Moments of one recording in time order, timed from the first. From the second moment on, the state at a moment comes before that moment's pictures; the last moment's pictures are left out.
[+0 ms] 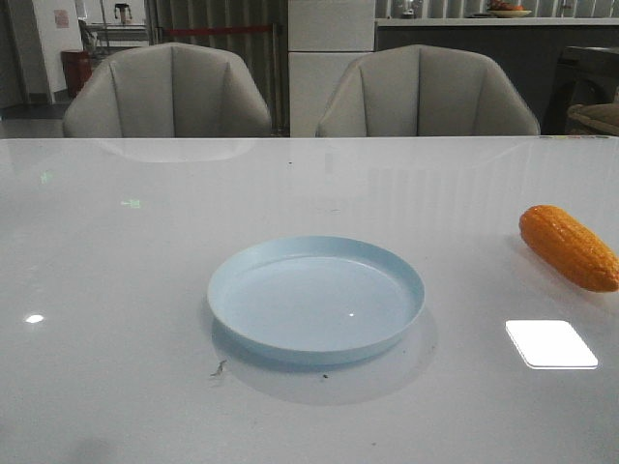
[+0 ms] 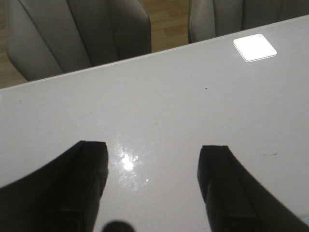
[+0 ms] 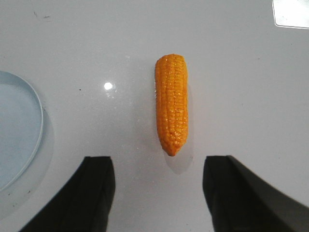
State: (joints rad) left arm -0.19 1.56 -1.70 -0.03 0.75 0.17; right arm 0.08 1.06 -0.70 0.01 0.40 0.04
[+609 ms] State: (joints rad) left arm -0.09 0.95 -0.72 -0.03 0.29 0.17; right arm 0.08 1.06 -0.70 0.00 0.41 0.04
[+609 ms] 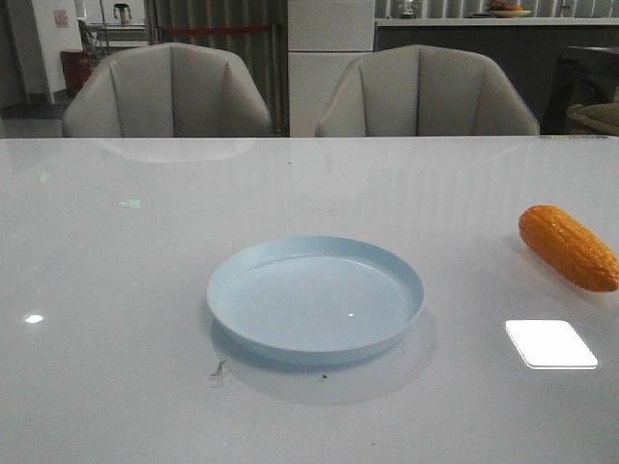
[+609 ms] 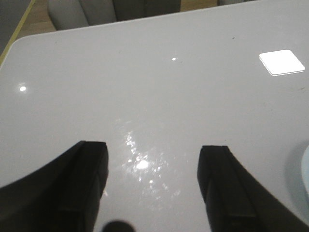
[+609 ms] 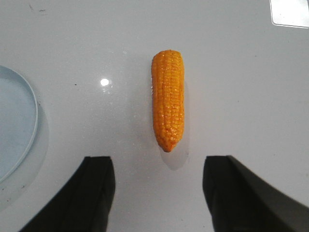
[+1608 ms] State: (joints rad) left arm -0.04 0.83 -0.57 -0.03 0.28 0.17; right arm 0.08 1.93 -1.58 -0.01 0.97 0.04
